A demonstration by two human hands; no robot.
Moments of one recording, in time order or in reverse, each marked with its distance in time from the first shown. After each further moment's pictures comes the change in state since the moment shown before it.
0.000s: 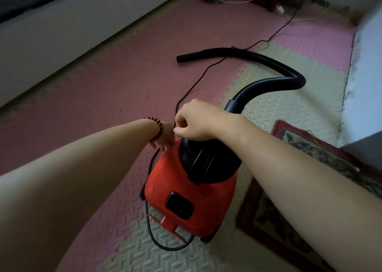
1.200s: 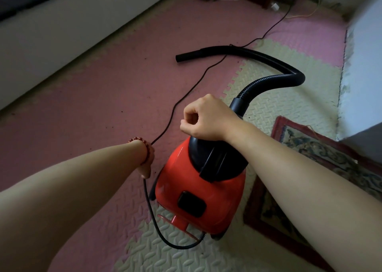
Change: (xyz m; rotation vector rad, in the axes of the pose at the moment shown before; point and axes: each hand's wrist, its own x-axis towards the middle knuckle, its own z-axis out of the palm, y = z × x) left_hand 0.022 -0.040 0.076 0.482 -0.159 0.031; right_hand -0.009 -0.011 0.003 0.152 0.263 0.096
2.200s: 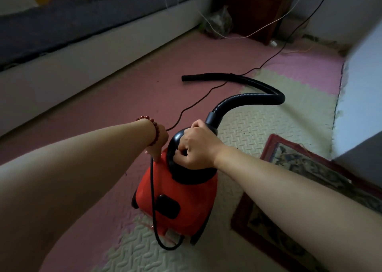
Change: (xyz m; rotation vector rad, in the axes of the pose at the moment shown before) left_hand -0.105 0.019 -0.072 -0.078 0.137 -0.173; right_hand -0.067 -0.013 0.007 -0.363 -0.068 -0.381
